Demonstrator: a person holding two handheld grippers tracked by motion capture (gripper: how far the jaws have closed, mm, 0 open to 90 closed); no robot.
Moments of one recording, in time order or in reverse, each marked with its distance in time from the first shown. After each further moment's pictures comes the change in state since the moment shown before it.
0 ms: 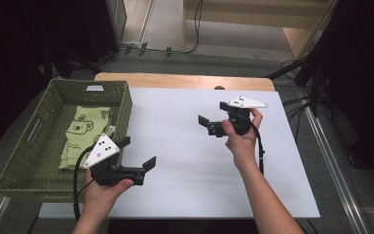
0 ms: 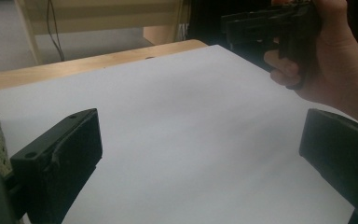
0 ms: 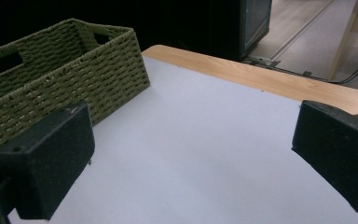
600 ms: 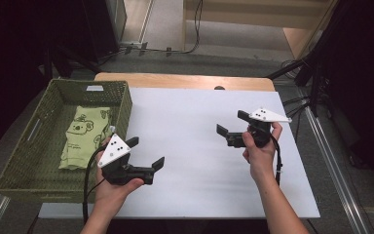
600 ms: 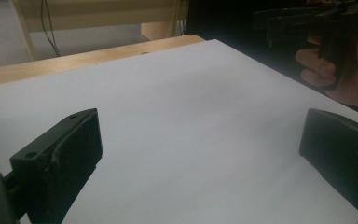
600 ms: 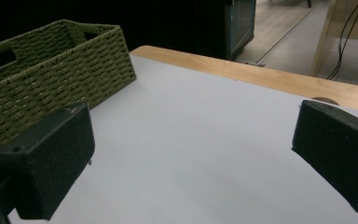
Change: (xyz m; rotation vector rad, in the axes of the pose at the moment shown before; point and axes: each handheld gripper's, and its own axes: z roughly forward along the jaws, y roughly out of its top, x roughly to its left) left arm -0.006 -0.008 0.020 0.014 -0.009 0.007; right arm -0.016 -0.026 -0.047 -0.037 -0.039 0.007
